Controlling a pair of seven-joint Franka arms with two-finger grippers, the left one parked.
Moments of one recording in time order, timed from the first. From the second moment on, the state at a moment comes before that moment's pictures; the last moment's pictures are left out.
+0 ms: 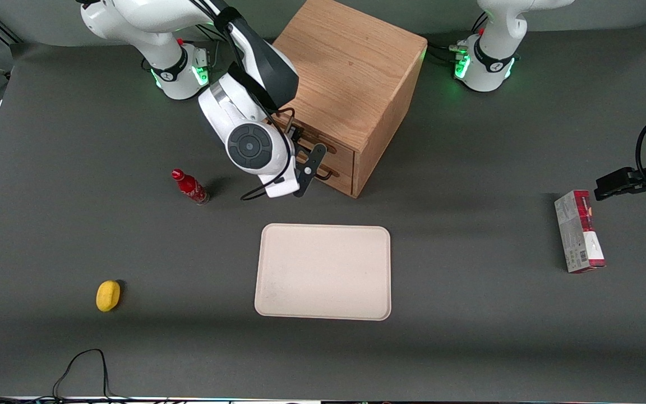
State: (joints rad) arm 0.66 0.47 -0.01 -1.49 0.28 1.62 -0.44
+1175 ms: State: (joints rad) arm 0.59 0.47 -0.03 -1.49 0.25 1.69 -0.50
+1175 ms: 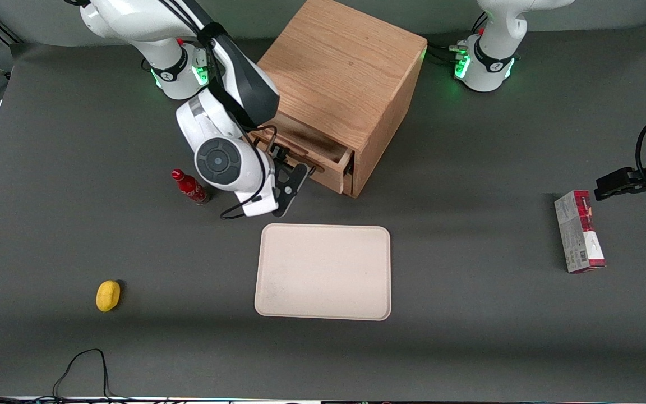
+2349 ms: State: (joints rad) arm 0.50 0.55 -0.03 -1.38 0.25 1.71 -0.50
